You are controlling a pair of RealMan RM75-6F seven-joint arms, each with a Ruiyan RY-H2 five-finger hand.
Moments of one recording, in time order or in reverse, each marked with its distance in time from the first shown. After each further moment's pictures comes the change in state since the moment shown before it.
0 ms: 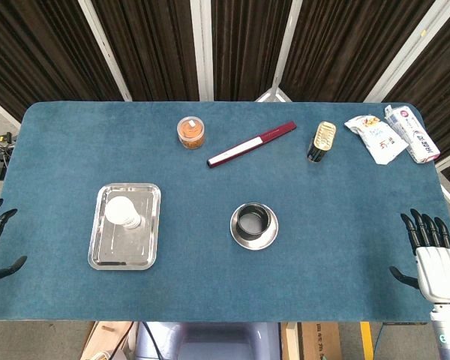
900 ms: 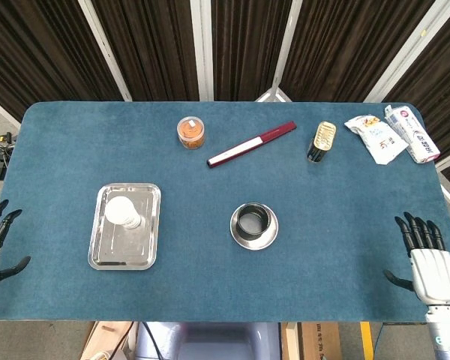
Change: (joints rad) left arm -0.004 -0.017 -0.002 -0.013 -0.003 -0.009 0.048; right arm 0.010 0.008 -0.014 -0.056 -0.007 -0.041 0.015
